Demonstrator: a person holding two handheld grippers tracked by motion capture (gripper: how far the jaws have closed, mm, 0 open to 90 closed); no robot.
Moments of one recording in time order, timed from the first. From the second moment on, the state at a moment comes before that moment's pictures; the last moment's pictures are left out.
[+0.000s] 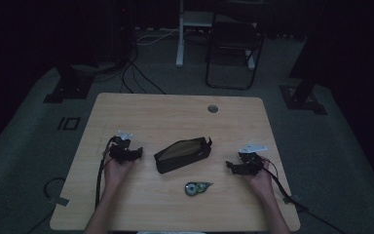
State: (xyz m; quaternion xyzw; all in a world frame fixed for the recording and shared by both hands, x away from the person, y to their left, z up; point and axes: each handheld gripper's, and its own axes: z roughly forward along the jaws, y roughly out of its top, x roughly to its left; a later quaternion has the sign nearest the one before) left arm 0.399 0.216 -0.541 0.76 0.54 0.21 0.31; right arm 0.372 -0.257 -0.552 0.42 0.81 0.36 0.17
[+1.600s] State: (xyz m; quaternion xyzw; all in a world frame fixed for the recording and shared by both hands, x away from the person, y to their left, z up) left arm 0.320 0.155 -0.533 0.80 0.42 0.19 0.37; right arm 0.415 -0.204 -0.512 0.42 0.77 0.45 0.15
